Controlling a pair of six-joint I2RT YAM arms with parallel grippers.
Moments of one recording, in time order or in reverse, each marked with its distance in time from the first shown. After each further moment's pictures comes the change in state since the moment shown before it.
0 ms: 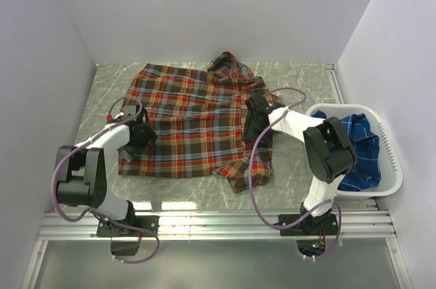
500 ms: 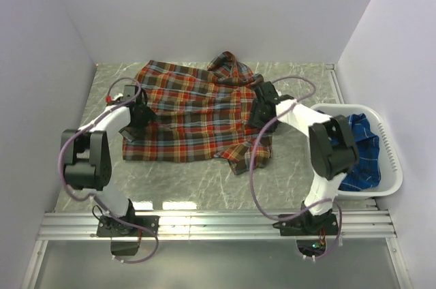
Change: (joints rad) left arm 0.027 0.193 0.280 0.003 0.005 -0.010; right arm -0.105 0.063 0.139 0.053 0.011 -0.046
